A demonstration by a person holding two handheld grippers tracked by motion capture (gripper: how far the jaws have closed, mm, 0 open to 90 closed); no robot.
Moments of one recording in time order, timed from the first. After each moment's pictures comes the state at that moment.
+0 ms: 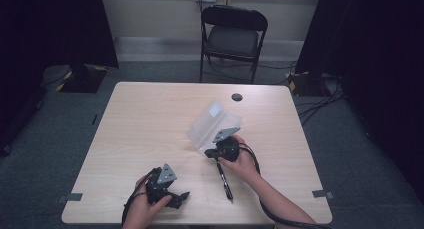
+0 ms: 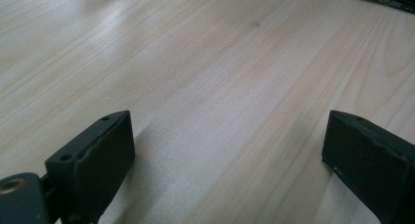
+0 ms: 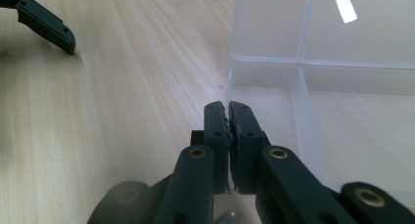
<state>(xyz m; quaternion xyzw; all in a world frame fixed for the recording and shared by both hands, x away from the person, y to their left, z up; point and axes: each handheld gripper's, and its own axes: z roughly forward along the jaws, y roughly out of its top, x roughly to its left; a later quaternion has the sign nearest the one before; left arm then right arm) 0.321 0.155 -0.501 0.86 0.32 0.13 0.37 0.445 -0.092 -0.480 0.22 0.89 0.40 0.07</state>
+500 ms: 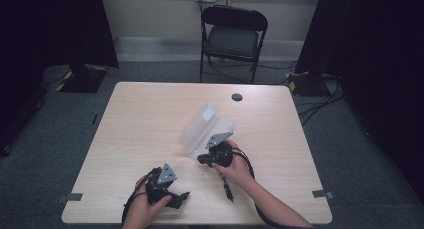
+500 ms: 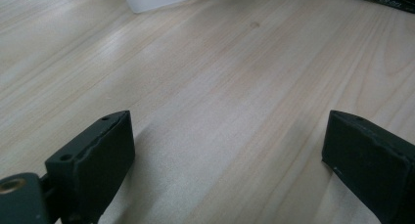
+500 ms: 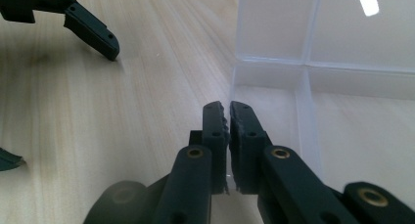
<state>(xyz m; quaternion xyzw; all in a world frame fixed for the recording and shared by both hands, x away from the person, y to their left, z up) 0.321 0.155 -0.501 0.86 0.32 0.13 0.37 0.429 -0.072 -0.482 0.20 0.89 0.40 0.05</state>
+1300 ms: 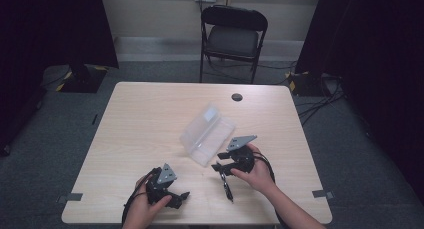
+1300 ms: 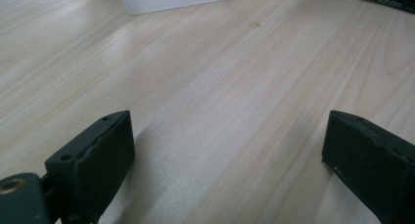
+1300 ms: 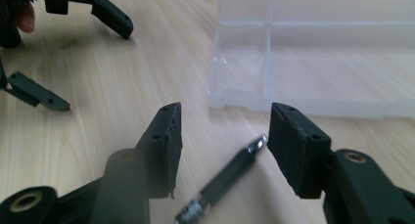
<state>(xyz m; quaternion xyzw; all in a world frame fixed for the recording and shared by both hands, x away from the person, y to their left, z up) 0.321 0.155 -0.501 0.86 0.32 0.13 0.37 0.408 -0.131 -0.467 0.23 0.88 0.42 0.05</state>
